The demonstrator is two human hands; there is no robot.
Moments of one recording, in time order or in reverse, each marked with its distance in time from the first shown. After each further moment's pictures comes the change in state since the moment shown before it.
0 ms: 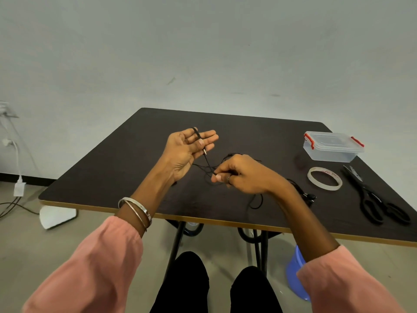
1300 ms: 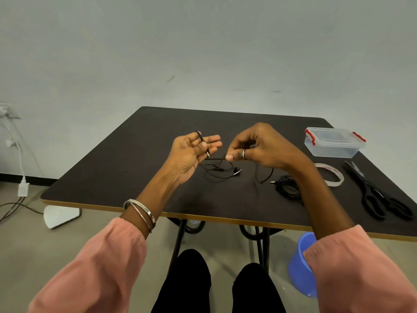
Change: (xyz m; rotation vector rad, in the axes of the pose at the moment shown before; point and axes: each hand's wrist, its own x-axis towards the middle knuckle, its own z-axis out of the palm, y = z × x) left_hand -0.004 -0.011 0.007 0.016 -0.022 -0.028; right_hand -0.005 0.010 -0.045 0.120 0.205 -0.067
